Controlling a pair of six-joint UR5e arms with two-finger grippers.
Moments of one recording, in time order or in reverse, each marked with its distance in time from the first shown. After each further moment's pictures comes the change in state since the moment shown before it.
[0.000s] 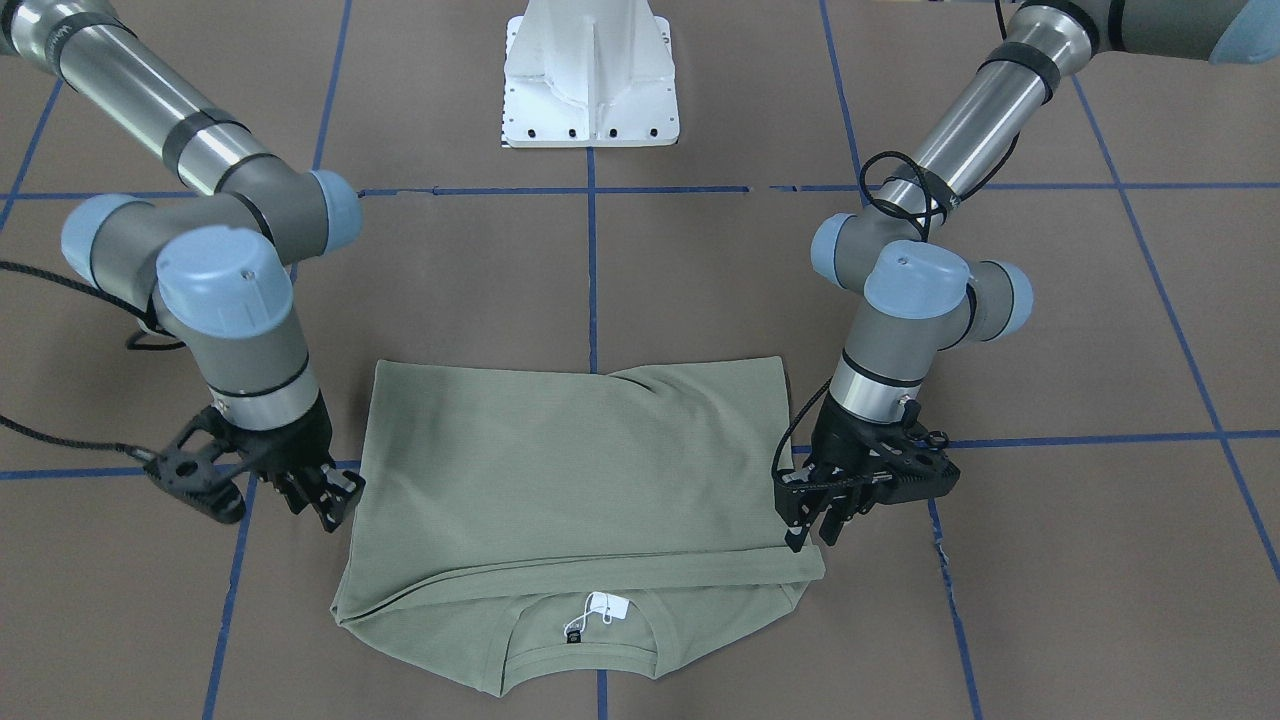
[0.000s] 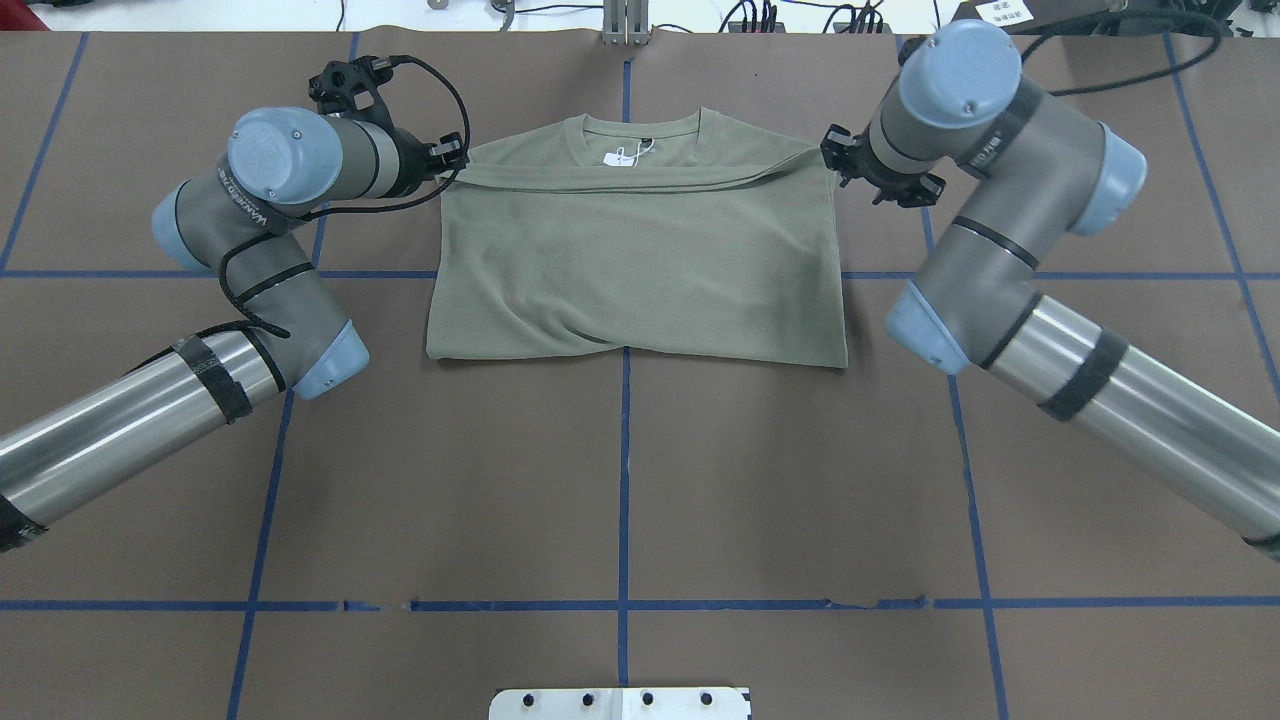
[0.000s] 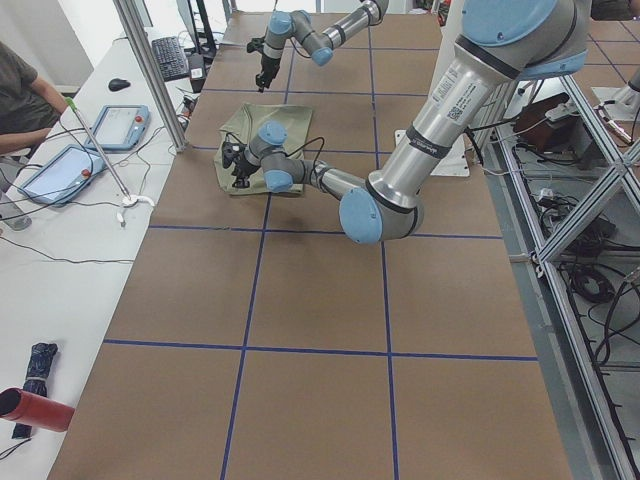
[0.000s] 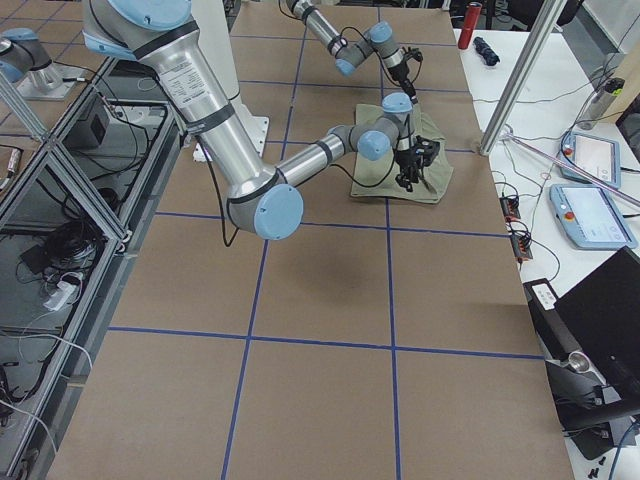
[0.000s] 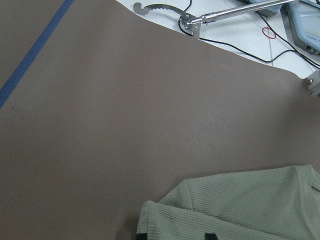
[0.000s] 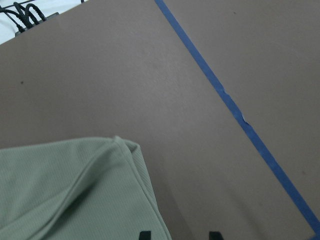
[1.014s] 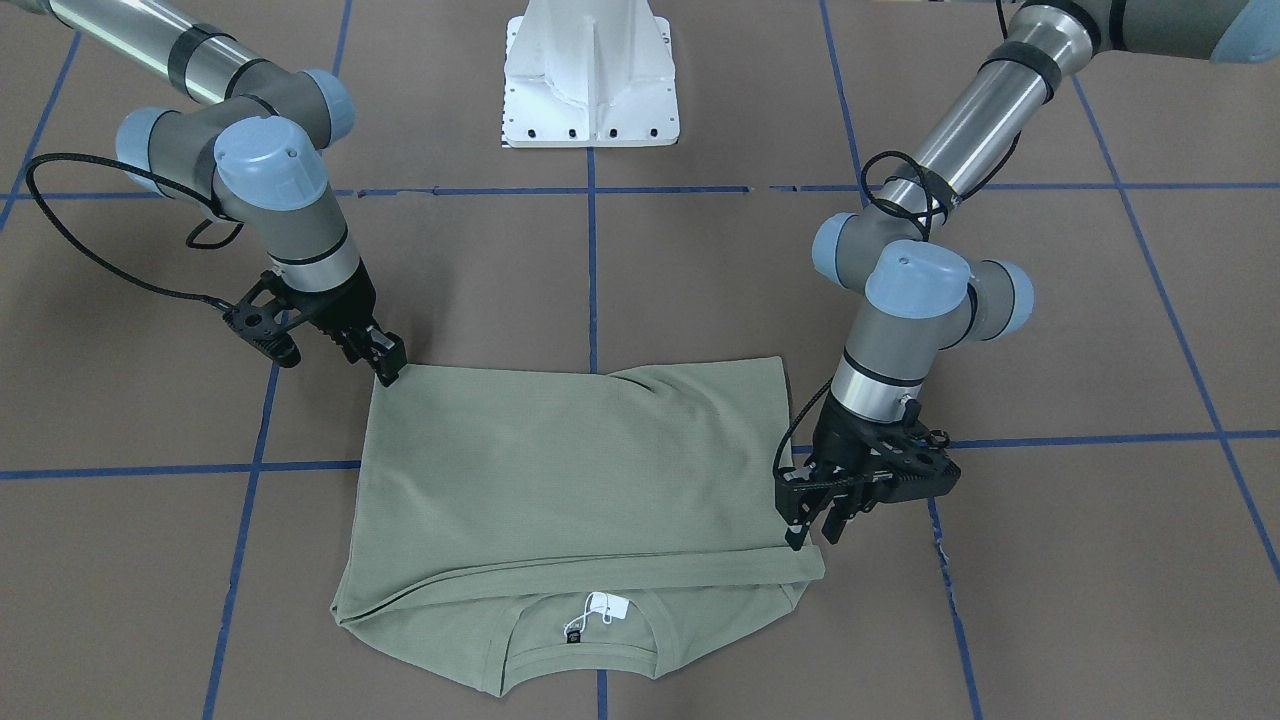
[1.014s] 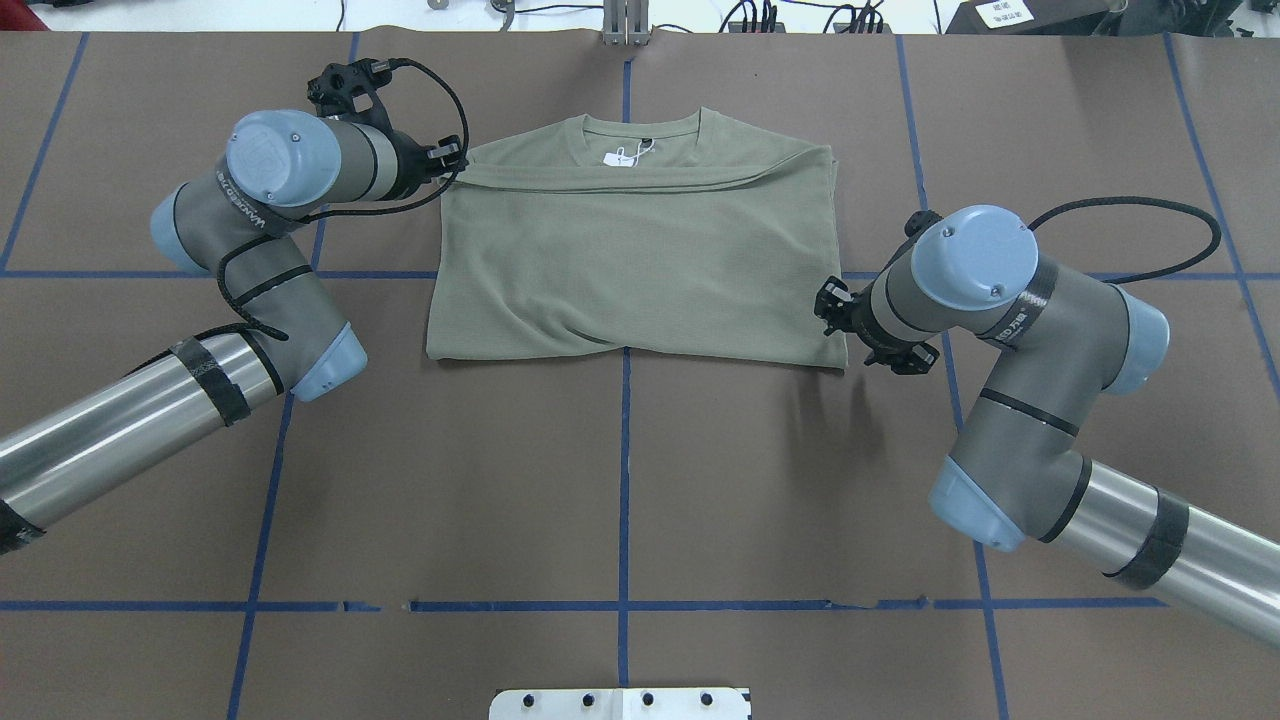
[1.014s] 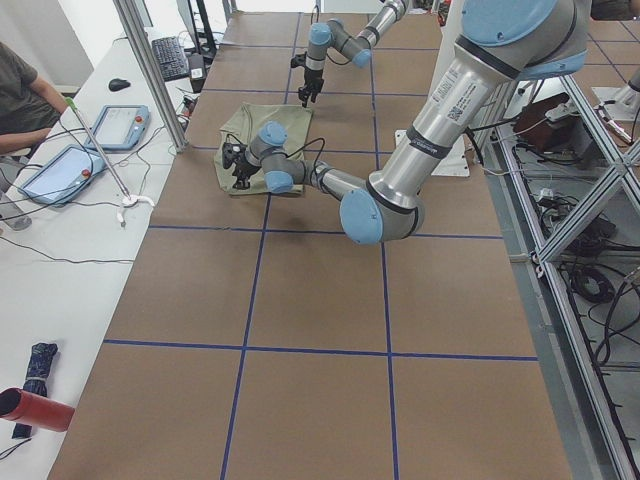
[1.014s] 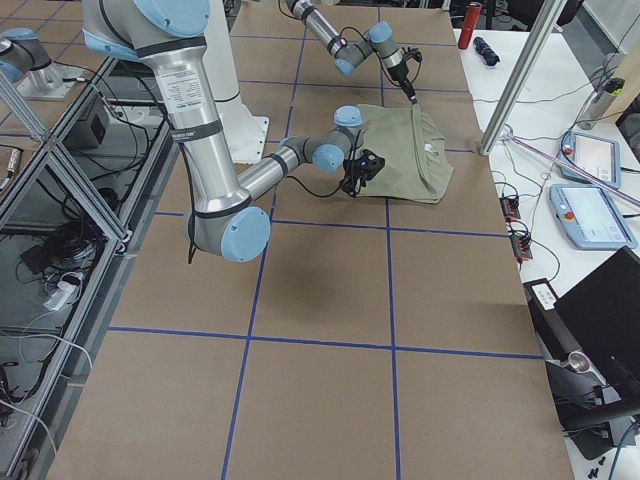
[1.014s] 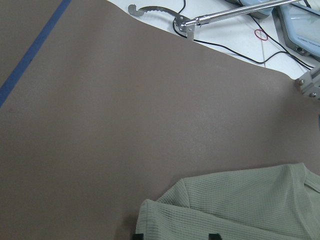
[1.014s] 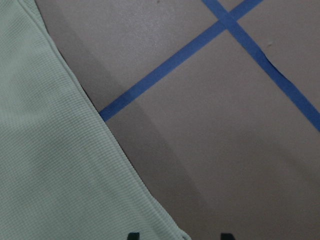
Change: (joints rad) left arm 0.001 0.004 -0.002 0.003 0.001 0.006; right arm -0.195 -0.171 0.169 0.004 0.018 0.259
